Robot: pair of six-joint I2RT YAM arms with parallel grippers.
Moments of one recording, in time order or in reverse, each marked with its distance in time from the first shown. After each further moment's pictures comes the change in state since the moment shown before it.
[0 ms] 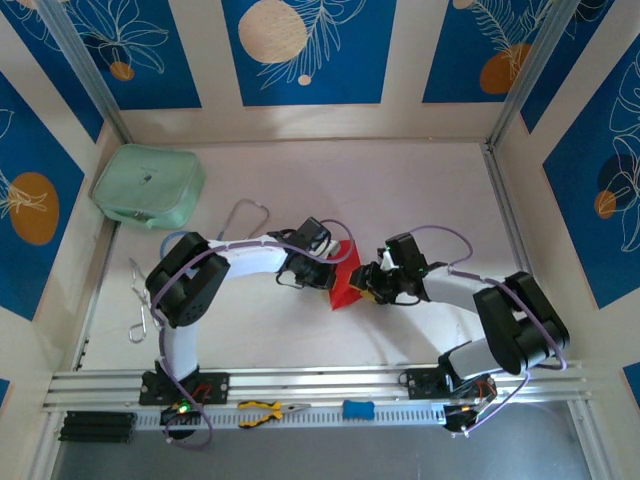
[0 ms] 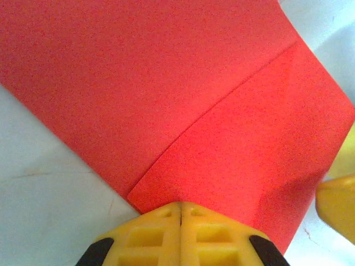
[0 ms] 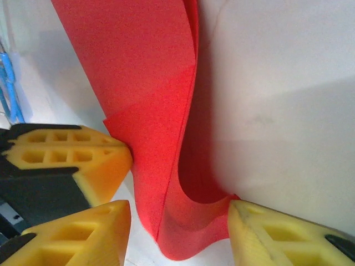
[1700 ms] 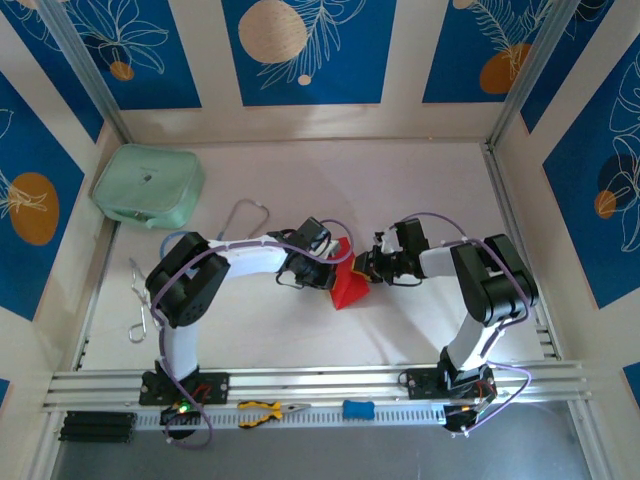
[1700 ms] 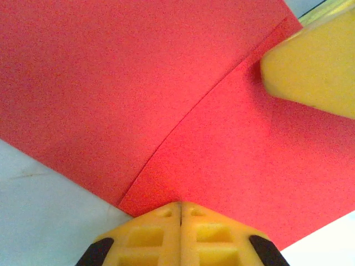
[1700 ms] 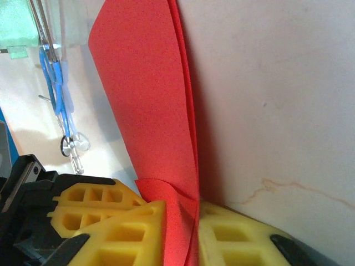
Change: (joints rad) left arm 0.000 0.000 0.000 0.000 0.003 0.008; right arm -0.149 0.293 0.127 0.169 -0.261 -0.180
